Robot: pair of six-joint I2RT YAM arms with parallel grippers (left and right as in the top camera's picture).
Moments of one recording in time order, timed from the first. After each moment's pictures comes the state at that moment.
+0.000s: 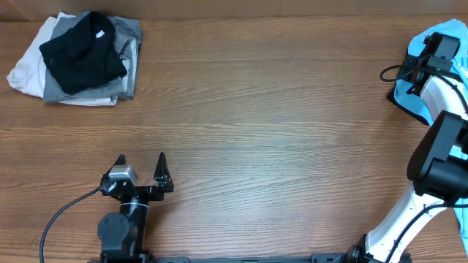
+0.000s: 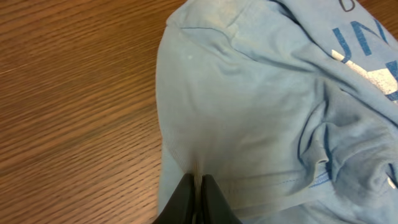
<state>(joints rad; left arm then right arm) 0.02 0.02 0.01 -0.07 0.05 -0.23 -0.37 2.16 1.58 -0.25 0.14 0.04</state>
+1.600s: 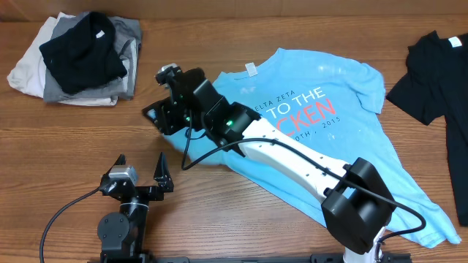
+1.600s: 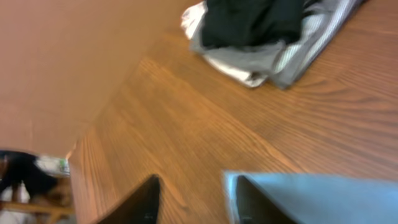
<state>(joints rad) 0.02 0.02 0.01 -0.07 0.05 -0.23 0.85 1.96 1.59 -0.14 -0.32 0.50</state>
